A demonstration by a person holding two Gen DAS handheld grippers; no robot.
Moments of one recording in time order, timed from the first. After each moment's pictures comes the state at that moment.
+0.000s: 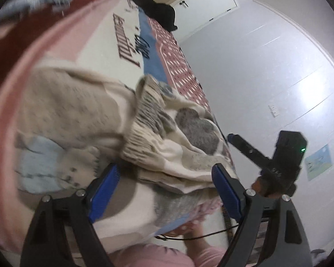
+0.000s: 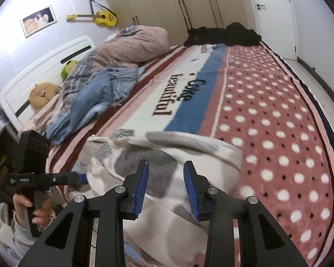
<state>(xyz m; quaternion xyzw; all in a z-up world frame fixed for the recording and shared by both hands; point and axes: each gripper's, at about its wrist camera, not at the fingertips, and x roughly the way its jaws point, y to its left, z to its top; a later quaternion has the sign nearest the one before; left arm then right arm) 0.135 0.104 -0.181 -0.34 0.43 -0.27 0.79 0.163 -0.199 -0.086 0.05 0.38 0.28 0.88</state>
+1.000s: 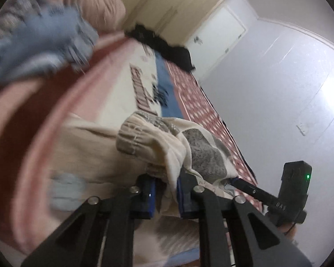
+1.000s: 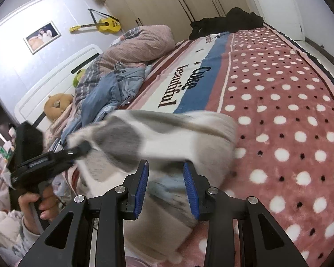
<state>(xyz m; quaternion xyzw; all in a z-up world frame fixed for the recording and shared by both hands) 0.100 0.105 -0.126 -0.26 0.32 -0.12 0.90 0.168 -0.214 -0.120 0.11 0.39 0.33 0.85</state>
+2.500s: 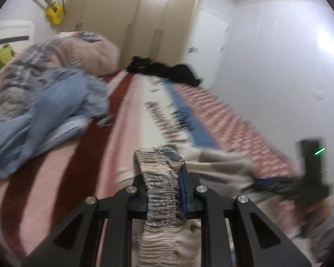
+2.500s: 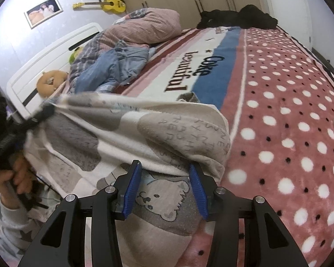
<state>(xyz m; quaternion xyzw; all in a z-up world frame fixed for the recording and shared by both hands) 0.106 0.122 -0.115 -0.09 0.28 -0.06 0.96 0.176 -0.159 -0.132 0.04 0.41 0.32 0.85</state>
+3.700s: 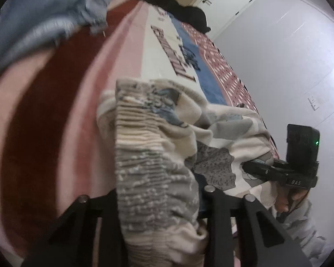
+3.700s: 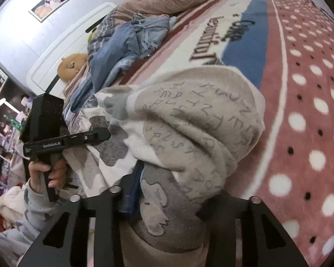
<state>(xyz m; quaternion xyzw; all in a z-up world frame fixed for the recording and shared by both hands) 0.149 0.156 -0.174 -0.22 0.46 -0.14 0.85 0.213 -0.134 -0.159 0.07 0.49 0.42 0.76</state>
